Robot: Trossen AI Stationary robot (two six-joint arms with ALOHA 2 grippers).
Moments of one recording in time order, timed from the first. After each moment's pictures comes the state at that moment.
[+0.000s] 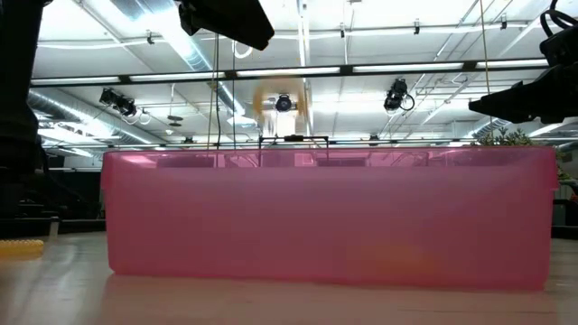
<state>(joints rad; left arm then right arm) -0.56 1.63 1.35 -0.69 -0.78 -0.64 -0.13 0.03 0.02 0.02 0.06 -0.25</state>
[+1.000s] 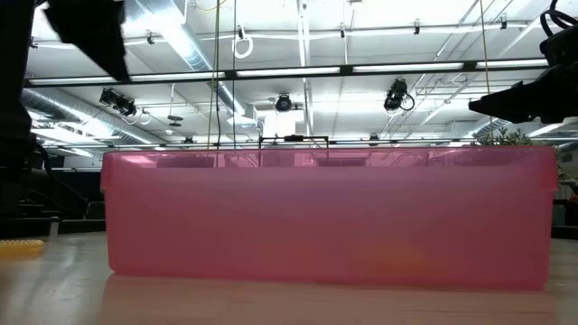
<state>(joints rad) -0.74 1.63 1.35 -1.04 -0.50 -1.23 -0.13 0.03 0.02 0.02 0.06 -0.25</state>
